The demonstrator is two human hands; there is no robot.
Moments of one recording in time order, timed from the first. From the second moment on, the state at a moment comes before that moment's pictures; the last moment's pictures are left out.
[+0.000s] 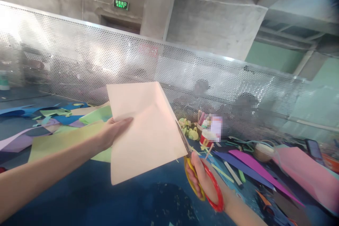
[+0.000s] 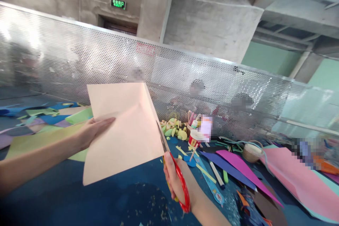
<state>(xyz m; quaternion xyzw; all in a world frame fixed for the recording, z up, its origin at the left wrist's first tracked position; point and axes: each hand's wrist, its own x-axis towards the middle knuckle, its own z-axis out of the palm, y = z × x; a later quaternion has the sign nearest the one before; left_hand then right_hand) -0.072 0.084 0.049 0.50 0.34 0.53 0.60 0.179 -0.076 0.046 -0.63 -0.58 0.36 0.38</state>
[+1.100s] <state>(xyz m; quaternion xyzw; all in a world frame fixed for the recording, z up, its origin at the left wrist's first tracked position) -0.065 0.074 0.046 0.50 0.31 0.51 0.63 0.192 -0.073 0.046 -0.58 -0.56 0.45 0.39</state>
